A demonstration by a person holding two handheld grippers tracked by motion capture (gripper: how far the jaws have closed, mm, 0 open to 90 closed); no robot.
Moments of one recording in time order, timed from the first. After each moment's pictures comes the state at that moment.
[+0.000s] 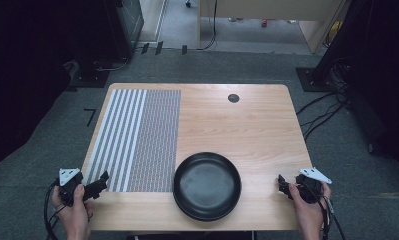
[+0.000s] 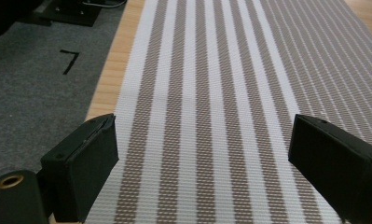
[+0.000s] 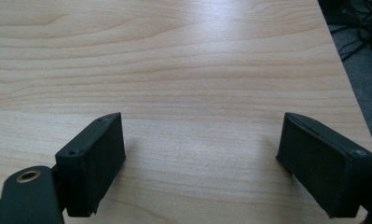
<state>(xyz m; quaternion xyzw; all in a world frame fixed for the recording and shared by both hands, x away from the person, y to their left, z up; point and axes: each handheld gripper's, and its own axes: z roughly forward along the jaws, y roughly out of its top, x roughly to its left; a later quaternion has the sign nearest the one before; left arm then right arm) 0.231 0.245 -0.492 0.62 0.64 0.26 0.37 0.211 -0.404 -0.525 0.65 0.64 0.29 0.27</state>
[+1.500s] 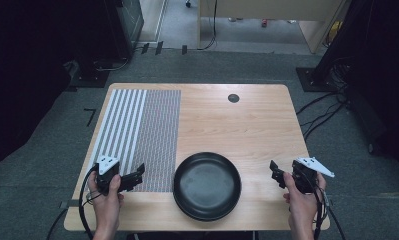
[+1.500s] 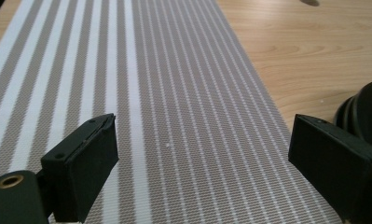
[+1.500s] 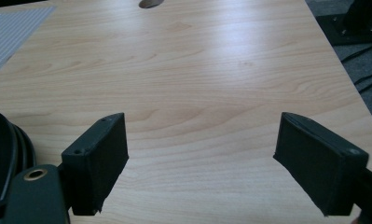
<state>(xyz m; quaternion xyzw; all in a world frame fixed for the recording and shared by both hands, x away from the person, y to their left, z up) 0.244 0.143 -0.457 0.68 0.56 0.23 0.41 0.218 -0.367 -0.465 0.66 0.59 0.39 0.26</state>
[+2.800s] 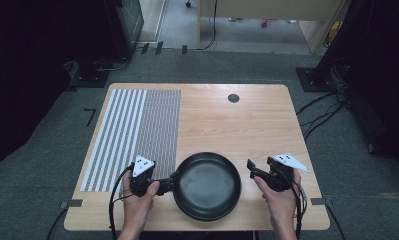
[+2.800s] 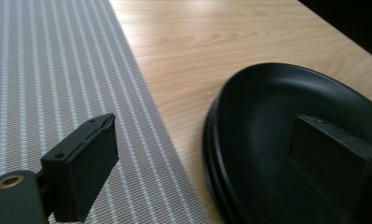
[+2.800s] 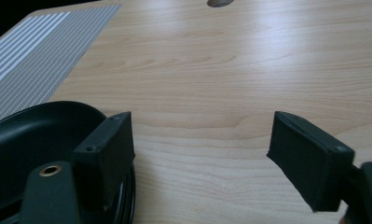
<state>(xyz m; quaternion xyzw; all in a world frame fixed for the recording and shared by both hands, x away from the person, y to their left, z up) 0.237 0.068 -0.460 0.73 0.49 0.14 0.46 0.227 -0.309 -0.459 0.62 0.62 0.42 0.22</state>
